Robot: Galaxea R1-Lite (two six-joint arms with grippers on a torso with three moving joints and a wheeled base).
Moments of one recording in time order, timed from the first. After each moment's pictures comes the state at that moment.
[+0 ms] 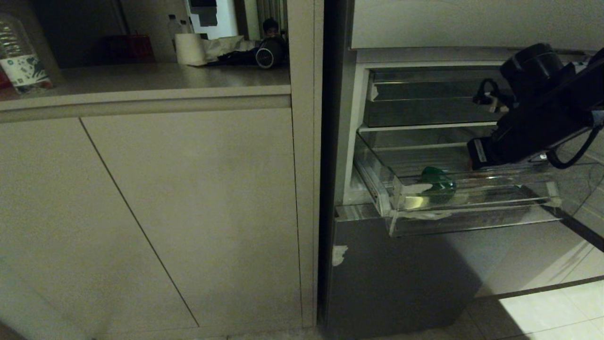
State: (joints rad) left arm 0.00 0.00 0.00 0.00 0.00 0.02; right arm 0.14 1.89 -1.91 0.85 -0.17 0.09
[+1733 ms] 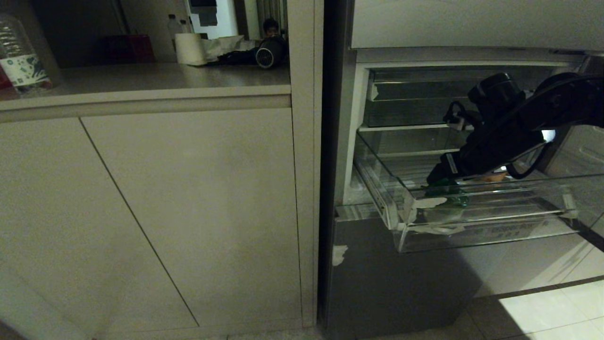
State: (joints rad) left arm 0.00 0.00 0.00 0.00 0.00 0.02; right arm 0.13 2.03 -1.93 0.75 -0.05 0.02
